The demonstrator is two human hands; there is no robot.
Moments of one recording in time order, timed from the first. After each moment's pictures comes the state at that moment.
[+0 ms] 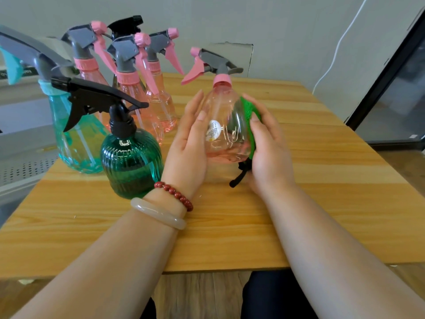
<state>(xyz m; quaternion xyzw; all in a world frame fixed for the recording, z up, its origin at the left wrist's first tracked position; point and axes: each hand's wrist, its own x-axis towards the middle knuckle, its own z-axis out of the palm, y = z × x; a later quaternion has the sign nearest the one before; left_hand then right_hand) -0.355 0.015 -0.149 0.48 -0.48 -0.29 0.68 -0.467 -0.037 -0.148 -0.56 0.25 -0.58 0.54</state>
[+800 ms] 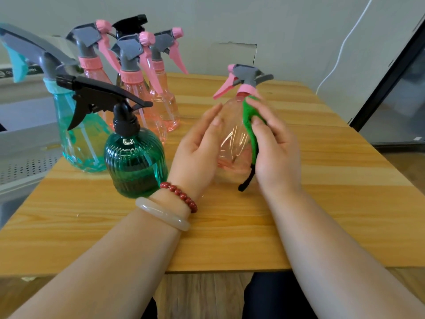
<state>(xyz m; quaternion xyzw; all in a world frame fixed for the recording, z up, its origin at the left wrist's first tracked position) -0.358 0.012 -0.154 0.48 -0.48 -0.32 0.66 -0.473 -0.037 -0.153 -0.66 0.27 -0.60 0.37</state>
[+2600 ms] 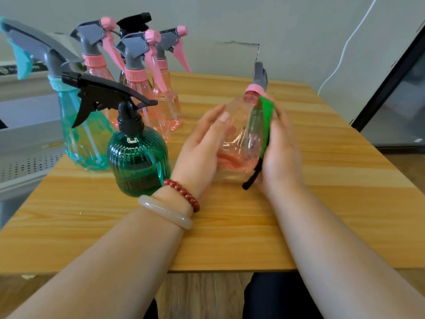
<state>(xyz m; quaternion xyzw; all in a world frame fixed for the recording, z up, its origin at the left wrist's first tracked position) -0.354 0.004 -0.157 0.40 -0.38 -0.47 0.69 -0.465 -0.044 -0.151 -0.53 0.29 -0.62 0.50</state>
